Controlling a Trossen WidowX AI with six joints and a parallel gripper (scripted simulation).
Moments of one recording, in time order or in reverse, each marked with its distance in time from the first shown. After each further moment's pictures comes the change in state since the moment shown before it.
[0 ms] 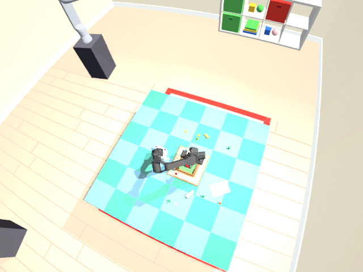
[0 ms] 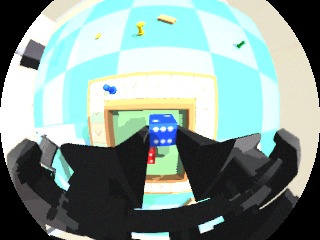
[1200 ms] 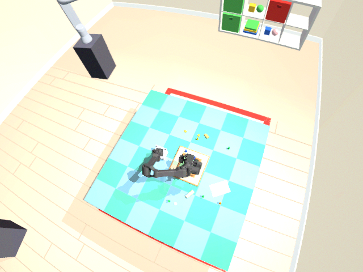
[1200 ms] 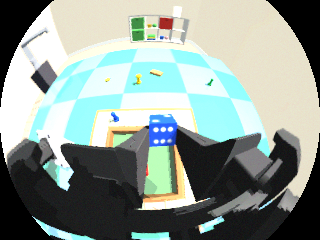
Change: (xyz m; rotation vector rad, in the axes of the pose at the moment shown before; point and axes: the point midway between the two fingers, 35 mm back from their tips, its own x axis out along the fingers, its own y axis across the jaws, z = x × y) arm -0.043 -0.004 -0.016 -0.048 -0.562 -0.083
